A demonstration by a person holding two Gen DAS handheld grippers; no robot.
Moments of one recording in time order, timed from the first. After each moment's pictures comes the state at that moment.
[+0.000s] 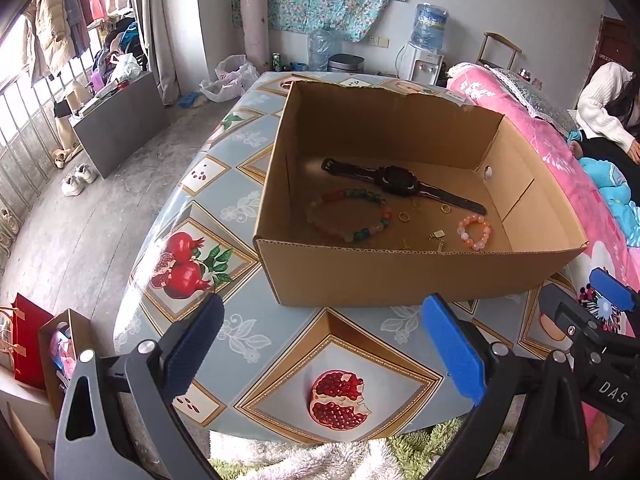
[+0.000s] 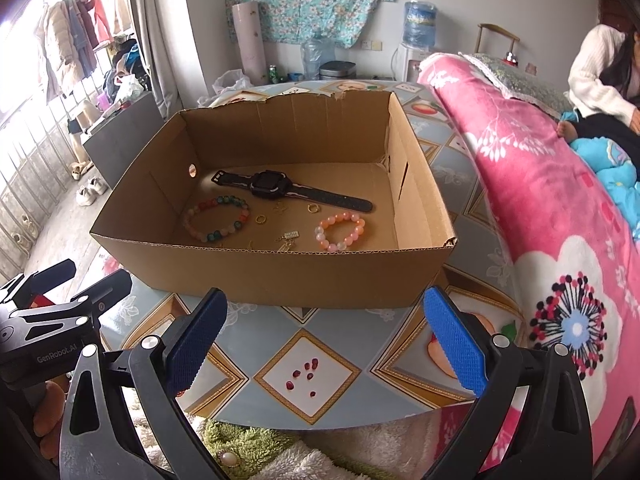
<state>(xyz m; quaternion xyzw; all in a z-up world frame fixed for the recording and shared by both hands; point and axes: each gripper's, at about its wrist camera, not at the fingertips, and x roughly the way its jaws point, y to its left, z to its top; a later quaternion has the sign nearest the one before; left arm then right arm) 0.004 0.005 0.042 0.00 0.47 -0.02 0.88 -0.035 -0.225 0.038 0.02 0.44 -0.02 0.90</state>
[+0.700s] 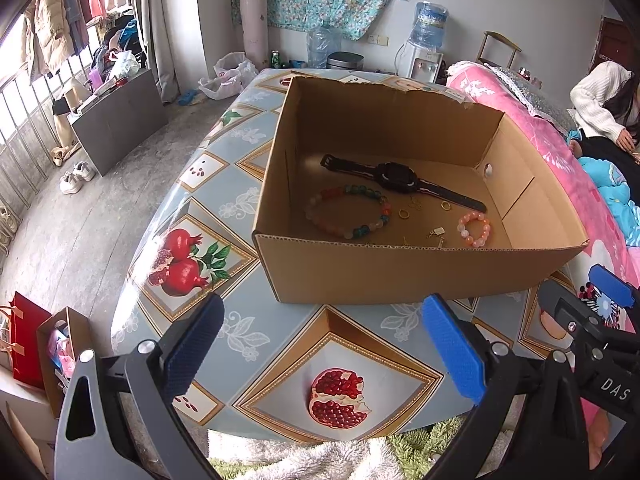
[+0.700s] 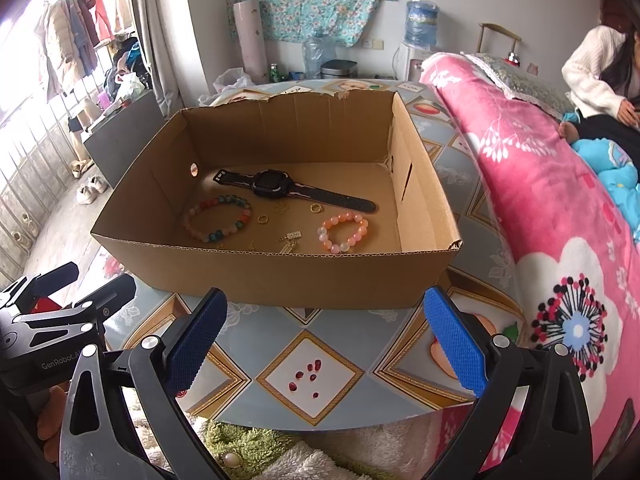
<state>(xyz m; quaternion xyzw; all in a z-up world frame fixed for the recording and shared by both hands) 0.003 0.005 0.040 -0.01 0.47 -0.03 0.88 -0.034 -0.223 0.037 0.02 0.44 -0.02 0.90</state>
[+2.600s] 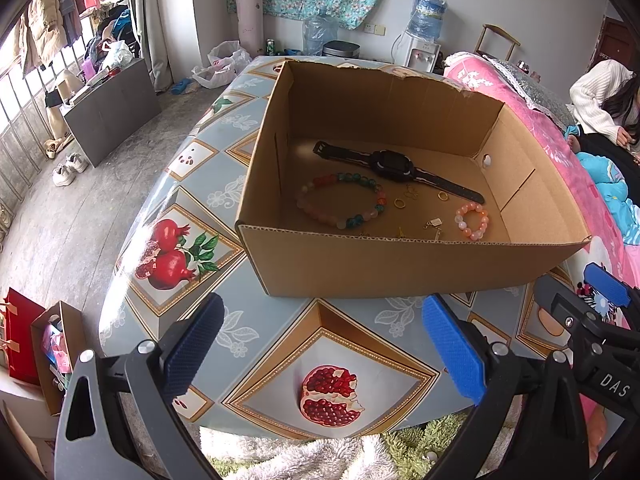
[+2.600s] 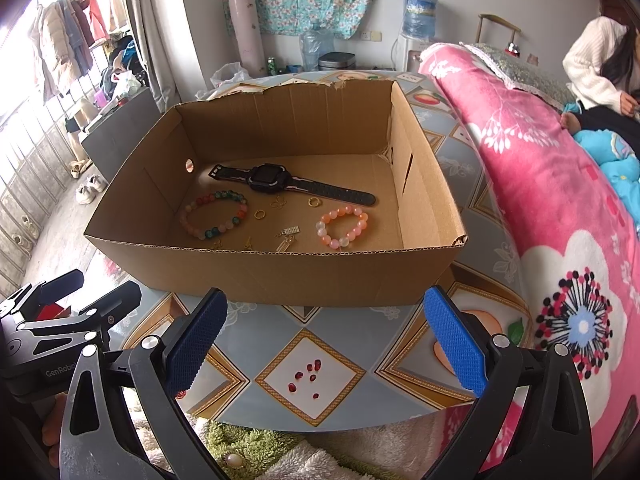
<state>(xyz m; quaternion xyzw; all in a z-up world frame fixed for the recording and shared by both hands) 0.008 0.002 0.028 -0.01 0.48 -0.04 0.87 -0.028 -0.223 0.030 0.03 0.45 -0.02 0.89</state>
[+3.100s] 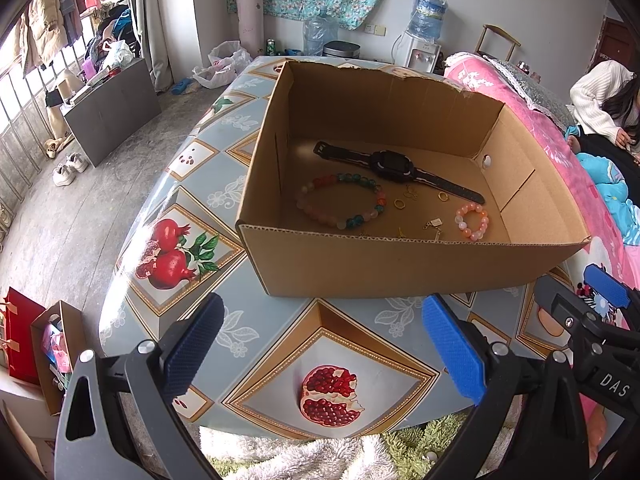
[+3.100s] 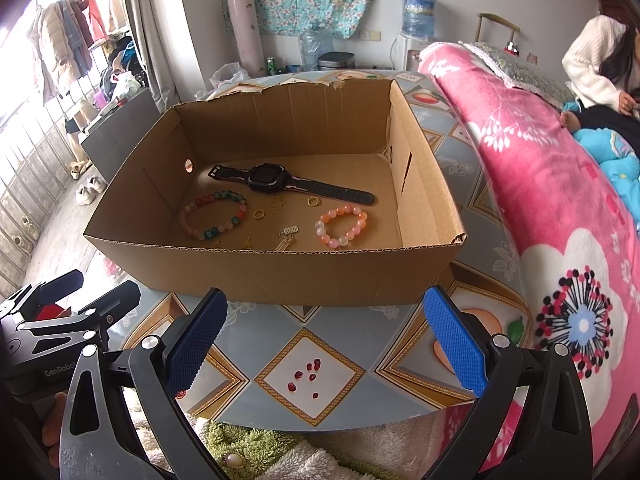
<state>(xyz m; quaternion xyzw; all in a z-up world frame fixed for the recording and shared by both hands) 0.009 0.003 0.028 -0.01 0.49 -0.04 0.87 -0.027 -0.225 0.030 0.03 0.45 -0.02 0.89</state>
